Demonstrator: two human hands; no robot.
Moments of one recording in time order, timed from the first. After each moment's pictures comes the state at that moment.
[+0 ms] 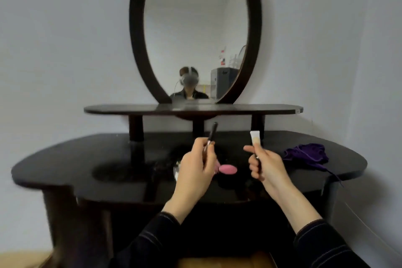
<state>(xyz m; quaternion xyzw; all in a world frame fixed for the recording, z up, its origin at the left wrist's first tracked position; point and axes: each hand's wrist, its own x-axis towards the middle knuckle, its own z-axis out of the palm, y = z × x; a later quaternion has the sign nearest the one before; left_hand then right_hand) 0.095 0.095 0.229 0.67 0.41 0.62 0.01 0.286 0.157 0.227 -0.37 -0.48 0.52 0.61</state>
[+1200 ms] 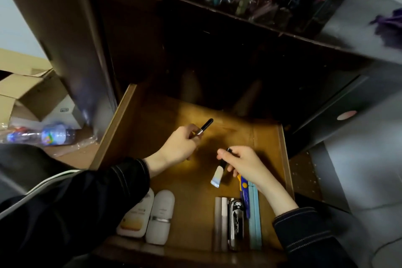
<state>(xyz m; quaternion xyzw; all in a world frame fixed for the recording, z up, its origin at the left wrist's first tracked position) 0.075 0.043 -0.070 0.52 0.64 0.37 0.44 0.287 0.079 -0.062 -0.53 -0.69 0.48 0.12</state>
